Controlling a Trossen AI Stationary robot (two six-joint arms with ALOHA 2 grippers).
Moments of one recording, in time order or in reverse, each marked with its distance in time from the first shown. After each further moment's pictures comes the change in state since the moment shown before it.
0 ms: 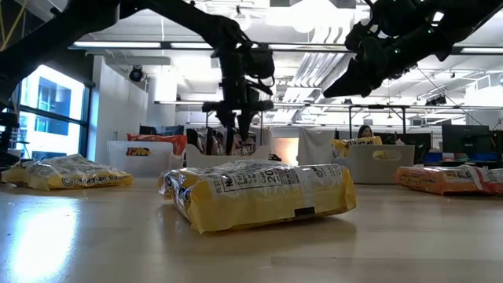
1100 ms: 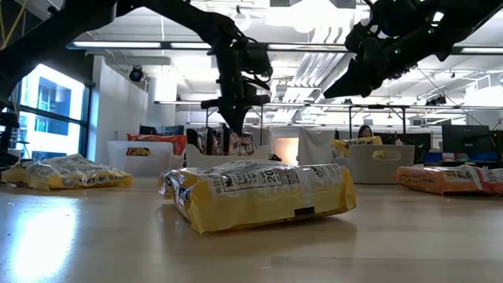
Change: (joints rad) left arm 0.026 -0.025 0.000 0.012 0.021 0.052; right arm 0.000 0.000 0.000 -0.003 0.000 0.000
